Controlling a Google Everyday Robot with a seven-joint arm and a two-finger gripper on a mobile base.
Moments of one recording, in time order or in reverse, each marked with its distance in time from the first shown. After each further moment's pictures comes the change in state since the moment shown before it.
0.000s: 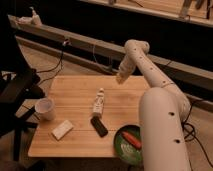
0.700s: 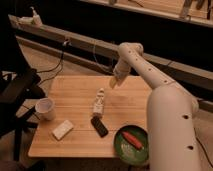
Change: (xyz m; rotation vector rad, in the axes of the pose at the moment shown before) arm 0.028 0.040 -0.007 0.036 0.013 -0.024
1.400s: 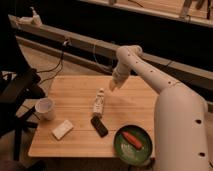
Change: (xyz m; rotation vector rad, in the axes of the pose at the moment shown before) arm 0.001 0.009 0.002 0.005 -0.015 0.017
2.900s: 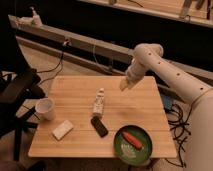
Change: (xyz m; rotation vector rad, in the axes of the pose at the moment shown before) arm 0.075 -0.017 -0.068 0.002 -0.046 0.121
